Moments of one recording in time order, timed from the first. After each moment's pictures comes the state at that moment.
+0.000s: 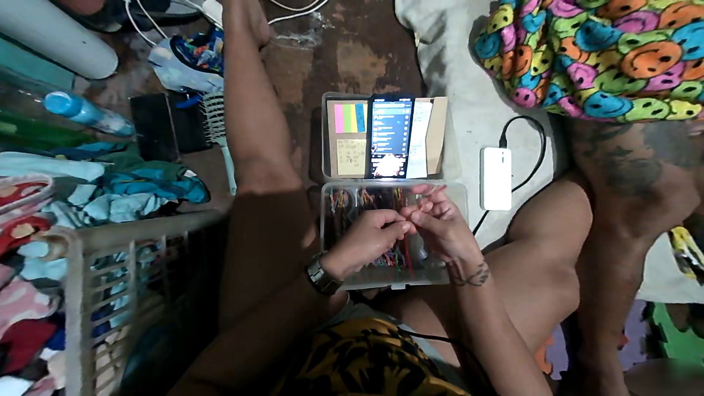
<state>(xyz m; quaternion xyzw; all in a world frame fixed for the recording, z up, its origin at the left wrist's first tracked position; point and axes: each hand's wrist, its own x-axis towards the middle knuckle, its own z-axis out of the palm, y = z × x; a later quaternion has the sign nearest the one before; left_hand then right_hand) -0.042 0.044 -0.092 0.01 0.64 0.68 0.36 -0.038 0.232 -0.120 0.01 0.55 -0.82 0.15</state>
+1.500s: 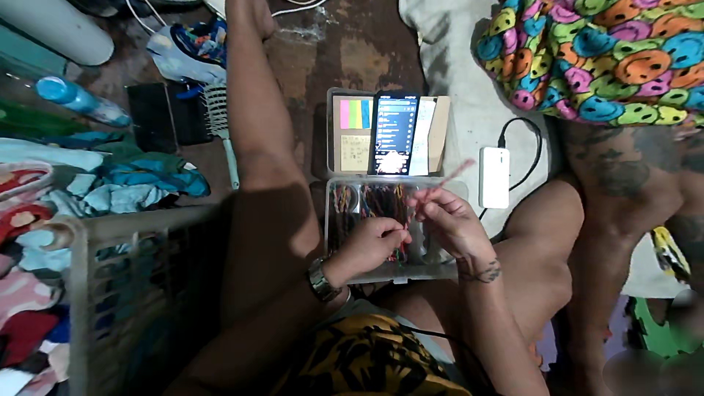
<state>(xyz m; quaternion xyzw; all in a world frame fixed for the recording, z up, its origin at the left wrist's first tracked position) -0.026 0.034 -0.094 0.05 0.69 0.62 0.37 -0.038 0.240 -0.110 -0.01 0.62 -0.78 0.13</state>
